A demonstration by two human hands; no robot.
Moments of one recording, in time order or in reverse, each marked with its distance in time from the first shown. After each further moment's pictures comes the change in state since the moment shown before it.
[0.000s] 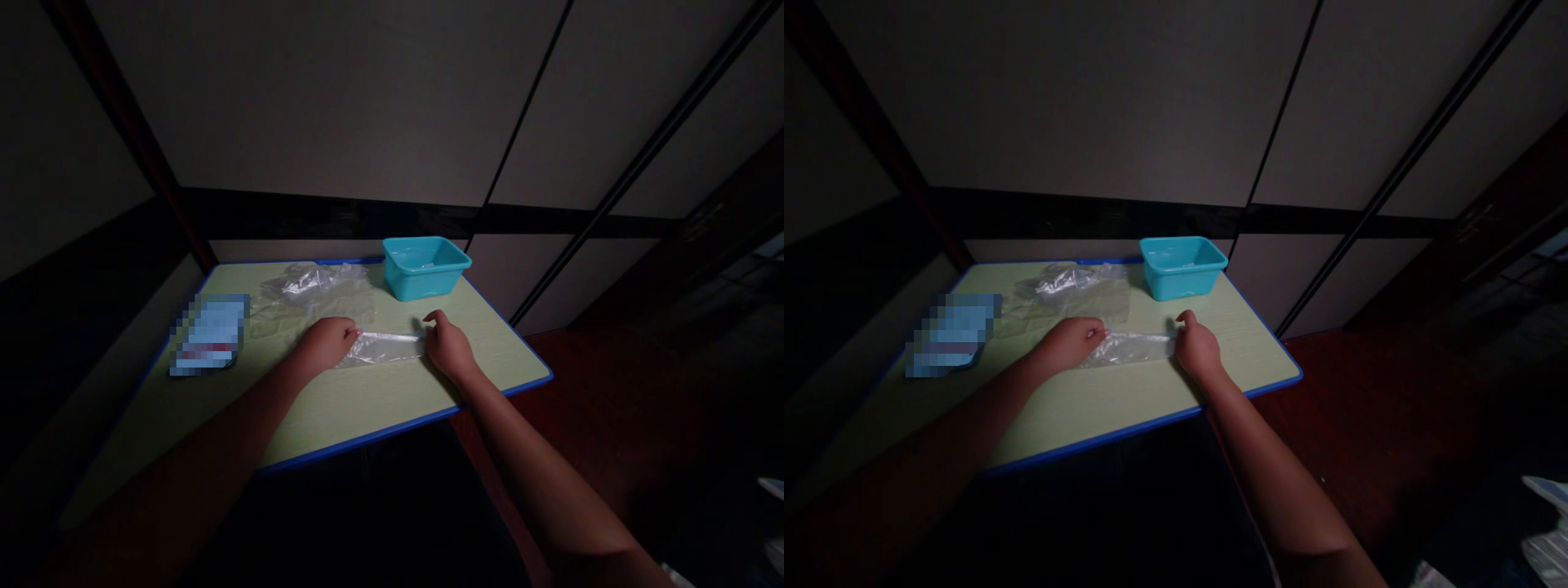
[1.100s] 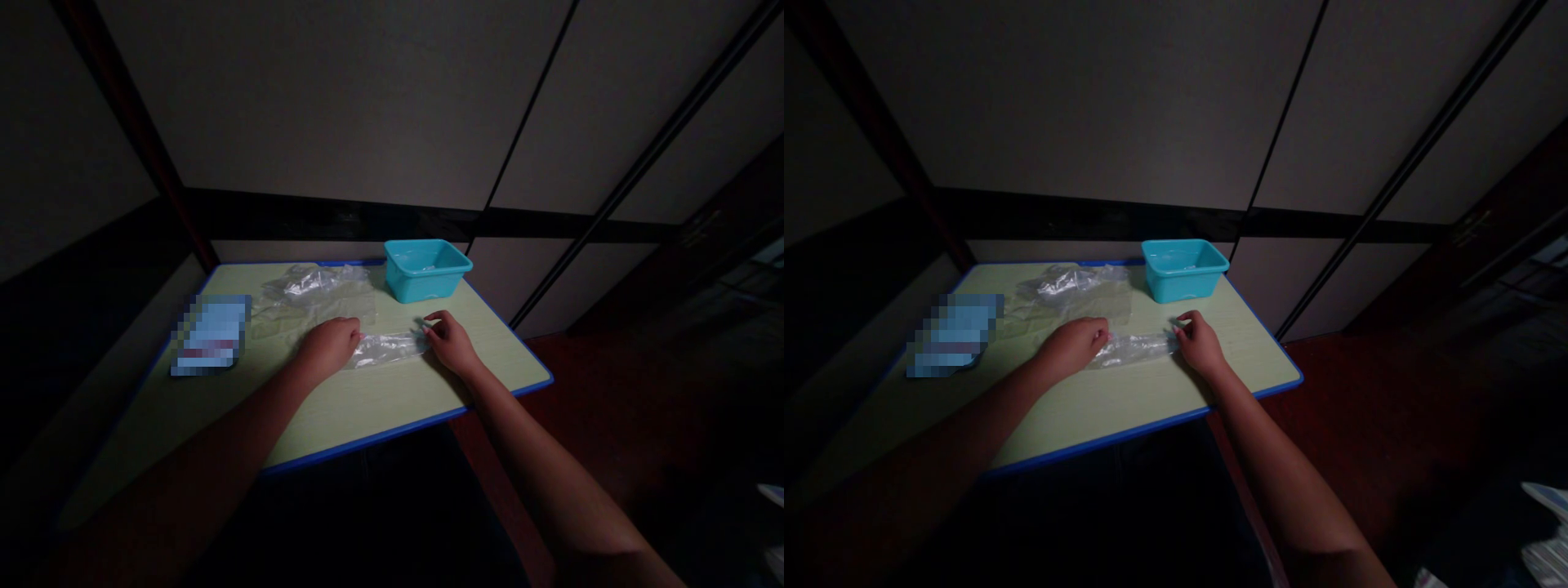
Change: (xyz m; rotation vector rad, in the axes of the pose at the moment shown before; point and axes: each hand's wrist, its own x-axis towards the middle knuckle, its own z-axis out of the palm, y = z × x) left_hand -0.004 0.006 0.001 0.145 0.035 0.022; right_hand 0.013 0.018 0.013 0.502 0.057 -0.059
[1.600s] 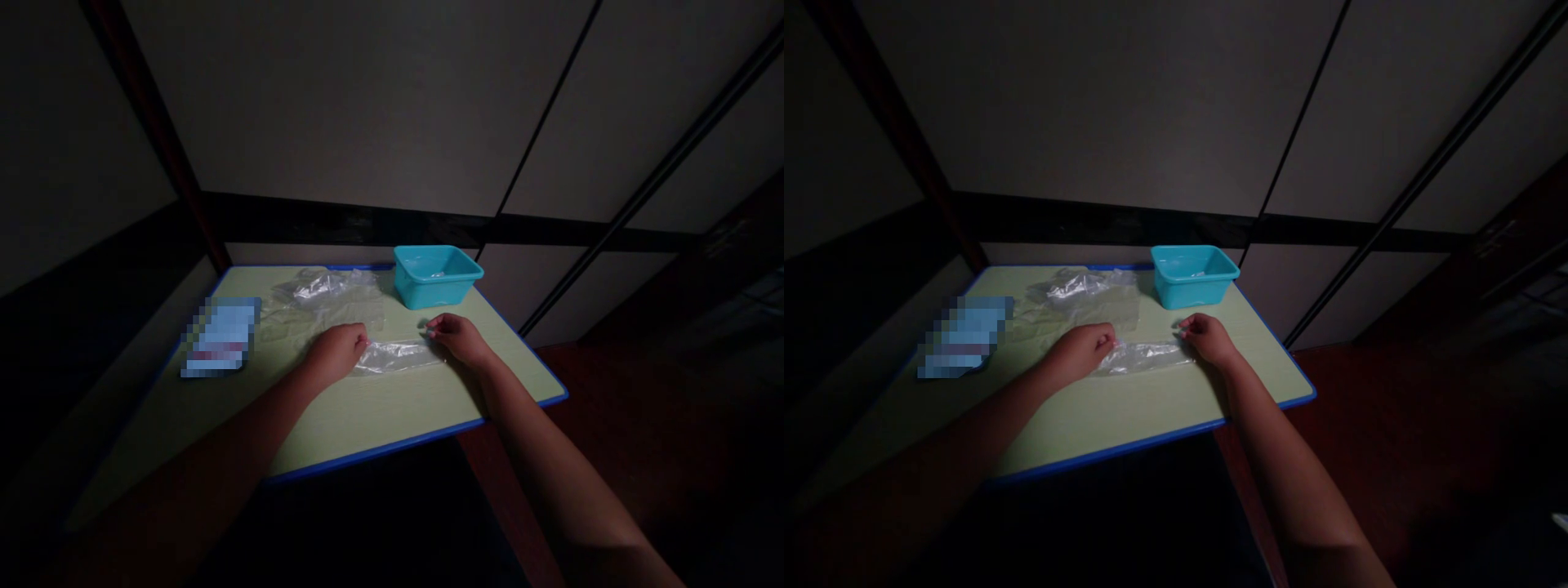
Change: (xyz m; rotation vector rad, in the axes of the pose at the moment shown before) left_hand 0.000 -0.005 0.005 -0.204 0.035 -0.030; right_hand 0.033 0.010 -0.004 0.399 -0.233 0.092
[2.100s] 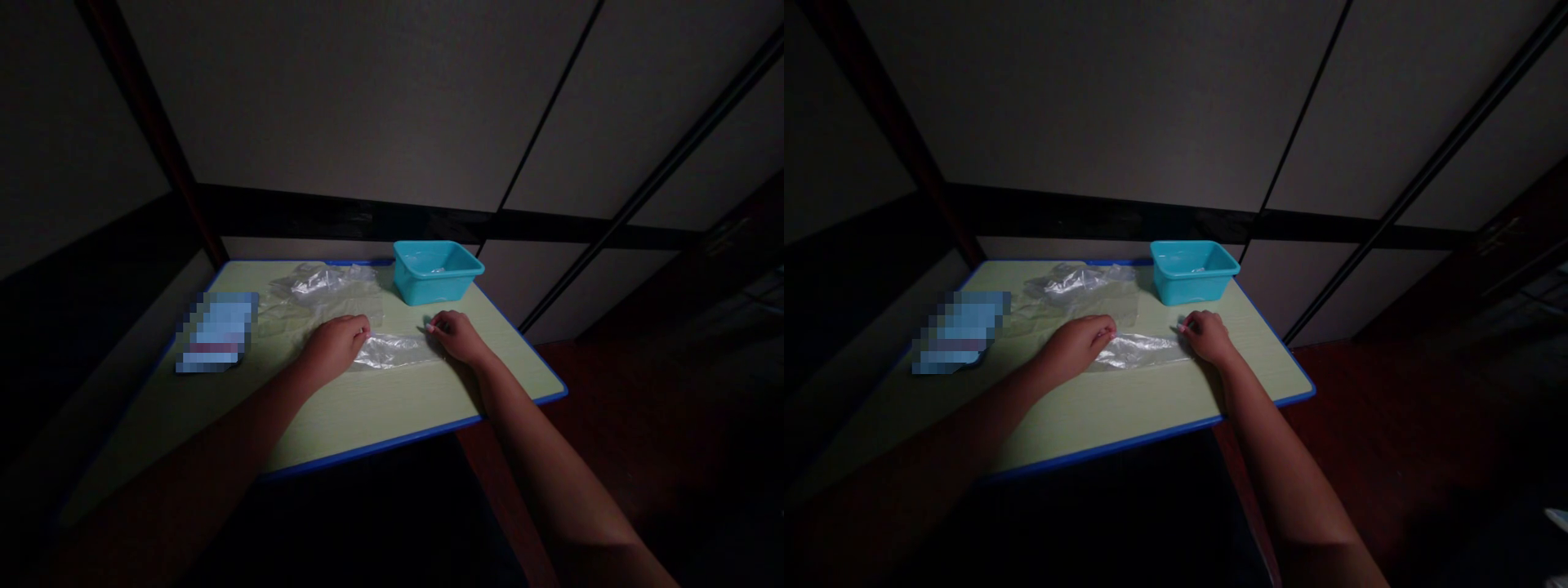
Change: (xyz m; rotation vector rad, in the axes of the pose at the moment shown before) left_hand -0.004 0.002 -0.005 -0.032 0.102 0.145; right_hand -0.002 -0.003 -0.004 -0.682 0.074 -0.129
